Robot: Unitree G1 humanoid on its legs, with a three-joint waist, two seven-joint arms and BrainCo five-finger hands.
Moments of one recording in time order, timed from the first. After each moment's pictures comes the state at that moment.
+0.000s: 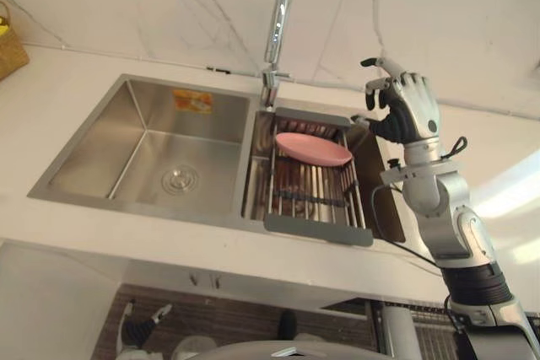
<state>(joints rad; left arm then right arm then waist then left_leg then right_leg) 0.27 0.14 0.12 0.92 0.14 -0.32 0.30 -0.25 -0.60 0.03 -0.29 -0.70 -0.04 -0.18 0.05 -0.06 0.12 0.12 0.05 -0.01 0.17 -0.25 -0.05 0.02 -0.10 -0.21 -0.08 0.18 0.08</state>
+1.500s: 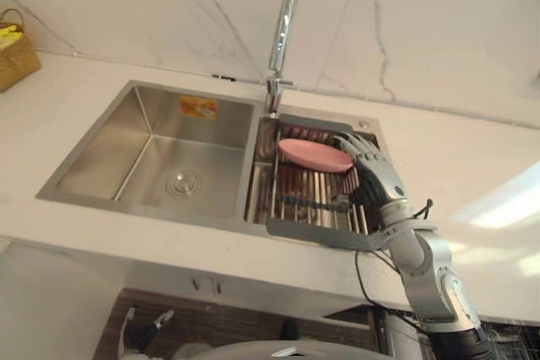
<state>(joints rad) 0.26 0.14 0.12 0.97 0.16 -0.32 0.30 0.07 -0.41 0.04 -0.38 -0.79 0.03 0.07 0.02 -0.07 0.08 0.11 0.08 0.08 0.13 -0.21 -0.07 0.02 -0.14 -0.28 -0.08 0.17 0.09</state>
